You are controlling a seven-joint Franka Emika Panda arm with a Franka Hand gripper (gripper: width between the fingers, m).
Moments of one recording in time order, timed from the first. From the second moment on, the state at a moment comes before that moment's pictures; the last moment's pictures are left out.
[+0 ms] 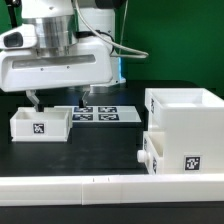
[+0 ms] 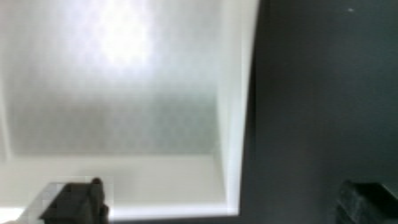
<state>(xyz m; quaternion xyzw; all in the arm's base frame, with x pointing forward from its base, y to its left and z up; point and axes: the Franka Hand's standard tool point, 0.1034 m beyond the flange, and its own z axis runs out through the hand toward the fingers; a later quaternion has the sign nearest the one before) 0.435 -0.089 0.049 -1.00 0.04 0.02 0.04</state>
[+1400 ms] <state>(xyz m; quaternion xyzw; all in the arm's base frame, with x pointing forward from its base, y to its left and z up) 0.406 -0.068 0.007 -1.00 0.05 0.03 0.03</state>
